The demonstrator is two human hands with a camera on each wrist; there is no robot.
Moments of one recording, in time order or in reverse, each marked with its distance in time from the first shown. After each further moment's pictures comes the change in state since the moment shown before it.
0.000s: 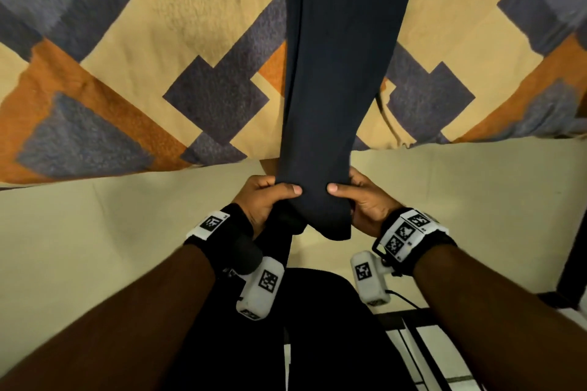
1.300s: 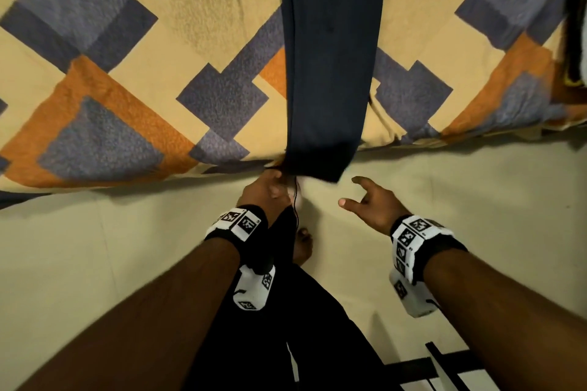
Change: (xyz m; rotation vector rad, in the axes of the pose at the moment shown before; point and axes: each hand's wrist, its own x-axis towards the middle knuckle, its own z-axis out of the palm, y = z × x) left_hand 0.021 -0.041 -0.019 0.954 0.291 0.275; right_hand -0.015 0.036 -0.052 -1.230 0.435 -0.073
